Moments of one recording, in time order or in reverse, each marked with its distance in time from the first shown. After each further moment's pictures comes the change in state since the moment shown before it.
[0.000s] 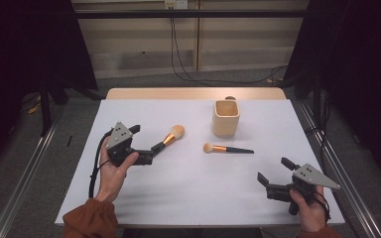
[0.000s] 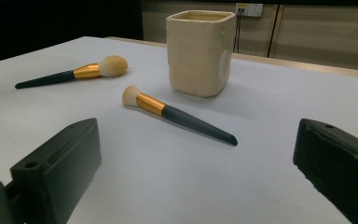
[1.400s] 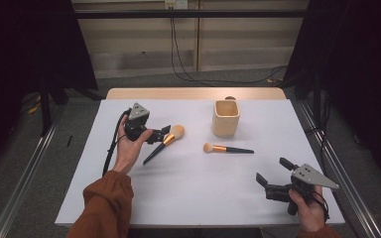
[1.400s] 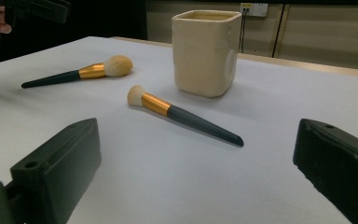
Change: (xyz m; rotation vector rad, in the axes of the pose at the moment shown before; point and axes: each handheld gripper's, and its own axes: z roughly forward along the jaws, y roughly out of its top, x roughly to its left) left arm 0.038 0.008 0.074 0.176 0.043 -0.030; right arm 0.002 0.000 0.002 0.000 0.019 -0.002
